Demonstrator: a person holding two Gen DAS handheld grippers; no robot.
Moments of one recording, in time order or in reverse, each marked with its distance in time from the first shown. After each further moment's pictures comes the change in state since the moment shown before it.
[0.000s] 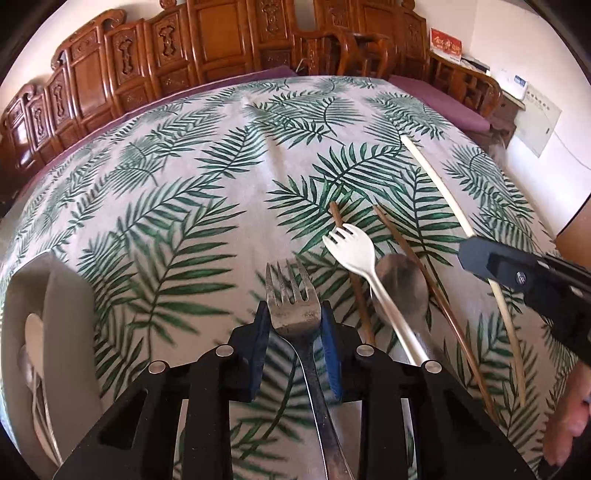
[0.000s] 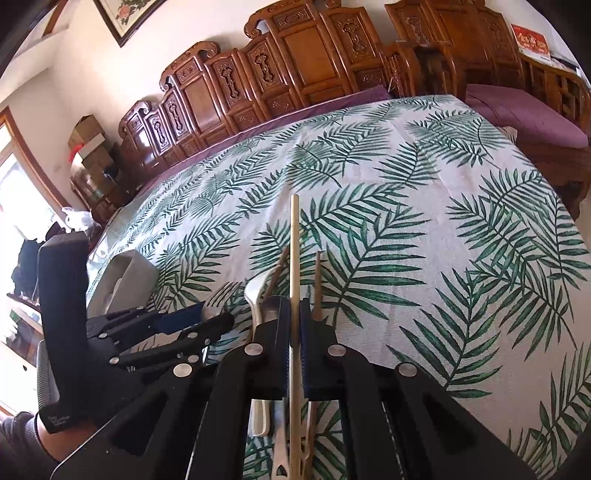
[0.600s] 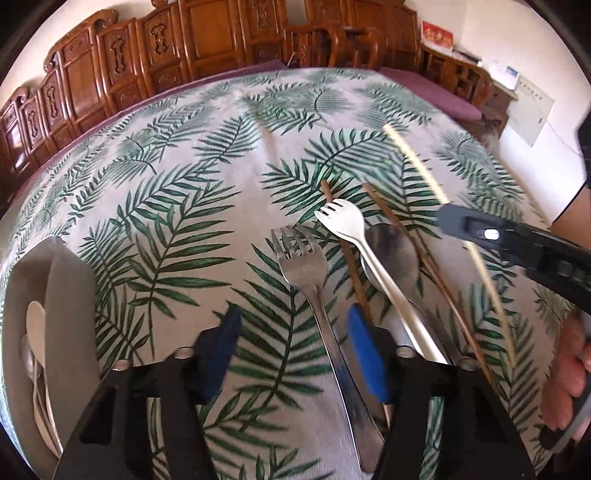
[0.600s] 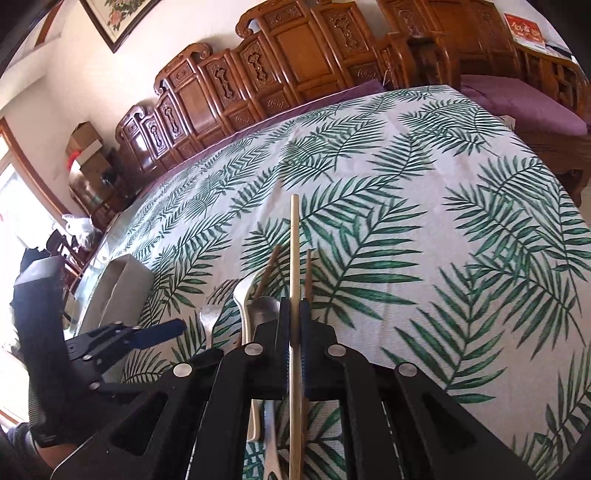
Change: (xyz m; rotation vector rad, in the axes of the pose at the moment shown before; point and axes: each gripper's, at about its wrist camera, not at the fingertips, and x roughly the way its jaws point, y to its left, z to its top) left arm 0.001 -0.003 -0.009 0.027 0.042 -0.016; right arm 0.008 -0.015 -0.001 0.043 0.006 0.009
